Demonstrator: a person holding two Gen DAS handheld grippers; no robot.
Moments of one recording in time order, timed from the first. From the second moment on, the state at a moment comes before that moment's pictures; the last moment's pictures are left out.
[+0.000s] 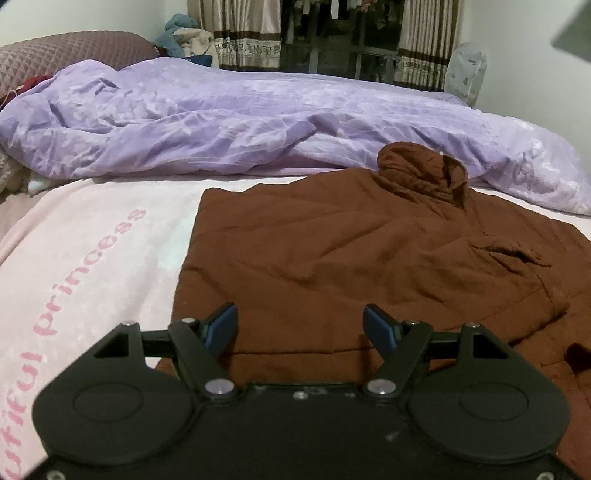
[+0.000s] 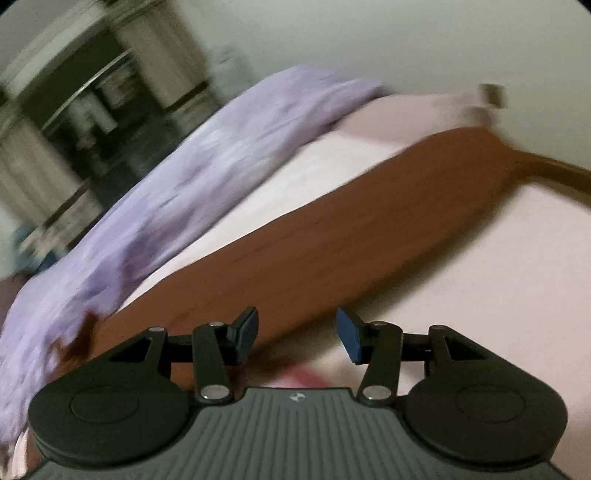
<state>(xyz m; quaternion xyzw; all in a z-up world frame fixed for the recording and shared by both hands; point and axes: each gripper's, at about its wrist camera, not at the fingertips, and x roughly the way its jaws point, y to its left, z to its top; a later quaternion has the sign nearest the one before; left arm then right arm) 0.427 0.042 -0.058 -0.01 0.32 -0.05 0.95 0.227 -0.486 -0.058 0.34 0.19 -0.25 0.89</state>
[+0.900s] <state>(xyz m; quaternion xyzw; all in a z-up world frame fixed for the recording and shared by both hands) 0.450 0.026 -0.068 0.02 0.34 -0.02 0.94 0.207 -0.630 -0.118 0.49 0.09 -0.33 0.80</state>
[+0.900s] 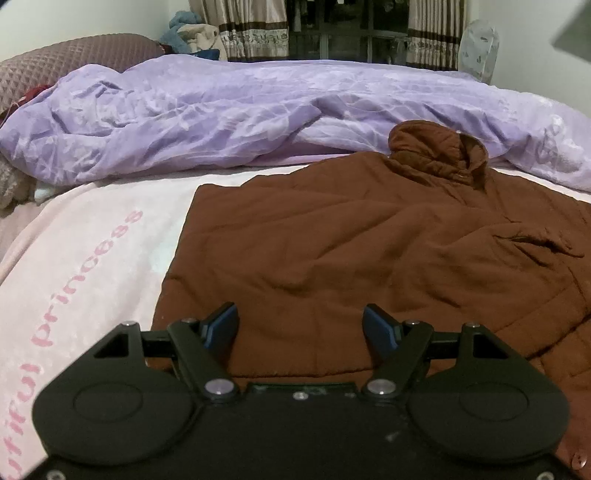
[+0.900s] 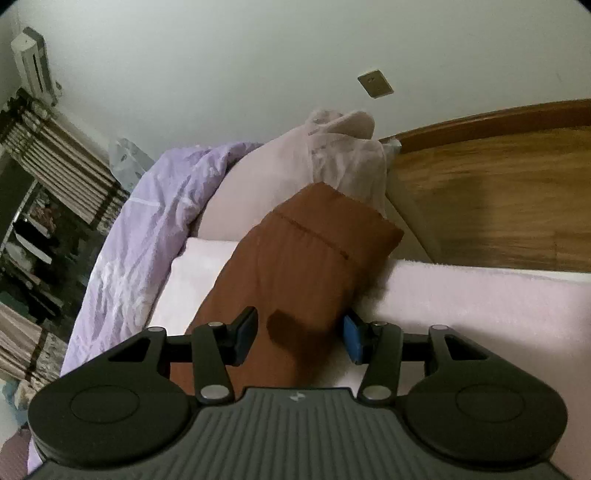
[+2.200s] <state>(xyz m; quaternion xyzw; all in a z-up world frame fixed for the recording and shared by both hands) 0.454 0.037 -0.068 -0.23 0.36 -0.19 0.88 0.344 -0.231 -0.008 0.15 0.16 0.05 0.97</state>
